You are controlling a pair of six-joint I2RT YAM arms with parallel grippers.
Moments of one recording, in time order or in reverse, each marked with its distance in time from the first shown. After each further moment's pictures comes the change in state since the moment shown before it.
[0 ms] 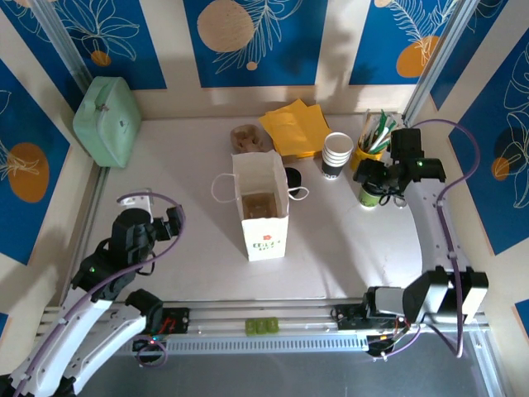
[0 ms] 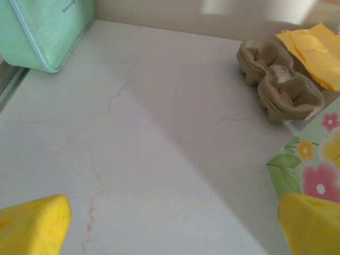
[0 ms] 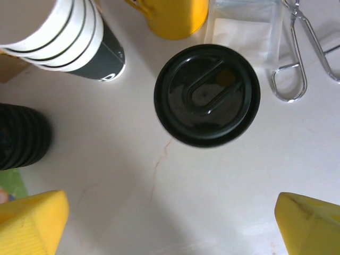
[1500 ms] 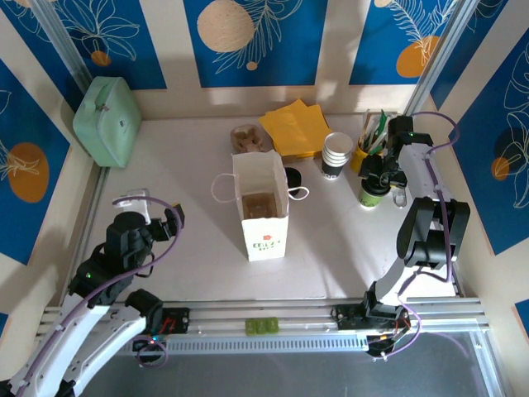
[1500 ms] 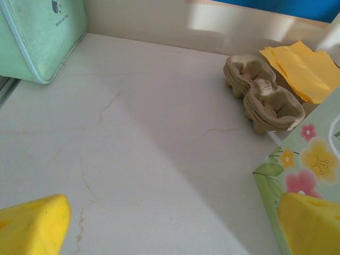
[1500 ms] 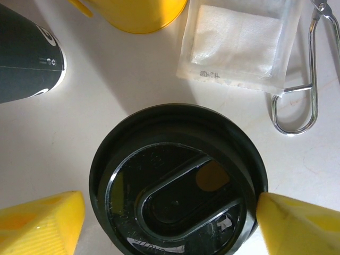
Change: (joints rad) left arm 0.000 -0.046 -0.008 0.025 0.022 0.006; right arm -0.082 0.402 0.176 -0.009 -0.010 -0.127
